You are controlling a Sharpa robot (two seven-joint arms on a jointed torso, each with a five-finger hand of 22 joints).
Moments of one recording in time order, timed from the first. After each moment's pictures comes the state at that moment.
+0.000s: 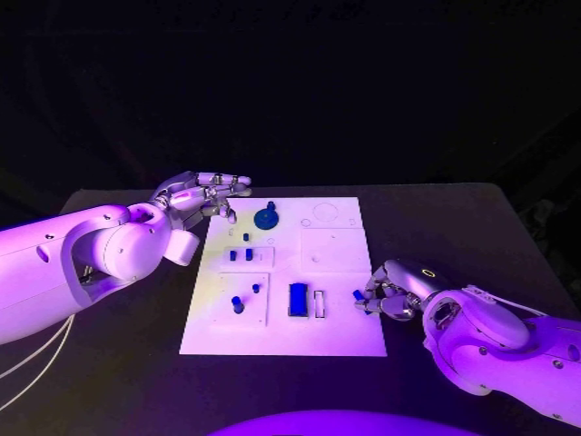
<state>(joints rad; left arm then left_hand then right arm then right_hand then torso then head) 1.18 -0.96 0.01 1.58 -0.02 -0.19 0.20 1.37 -0.12 0.45 0.00 0.22 1.01 0.19 0.12 0.08 1.09 0.11 0.21 0.08 1.24 0.02 0.97 0.43 0.17 1.24 0.10 0.72 0.50 0.98 -0.99 -0.12 1.85 -1.59 -0.47 -0.58 1.32 0.02 -0.11 0.22 0.22 1.14 0.06 0.16 0.50 1.45 -0.01 1.26 1.50 1.47 -0.08 1.49 1.31 0.01 1.47 0.03 1.57 1.31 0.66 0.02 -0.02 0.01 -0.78</state>
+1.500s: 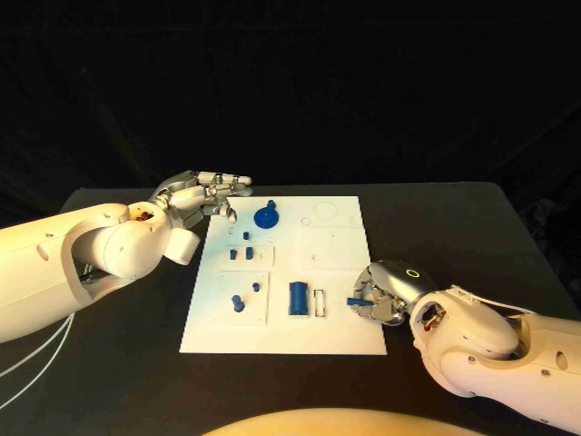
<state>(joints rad) 1.18 -0.96 0.01 1.59 -0.02 -0.19 0.18 1.37 -0.12 0.45 0.00 0.22 1.01 0.19 0.12 0.08 1.09 0.11 0.21 0.08 1.24 0.02 0.97 0.43 0.17 1.24 0.10 0.72 0.51 0.98 -0.95 -0.12 1.87 -1.67 -0.44 -0.60 1.43 -0.08 0.12 0.17 0.47 1.14 0.05 0.17 0.52 1.45 -0.03 1.23 1.43 1.46 -0.09 1.50 1.31 0.01 1.46 0.02 1.57 1.31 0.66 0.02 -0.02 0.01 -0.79</state>
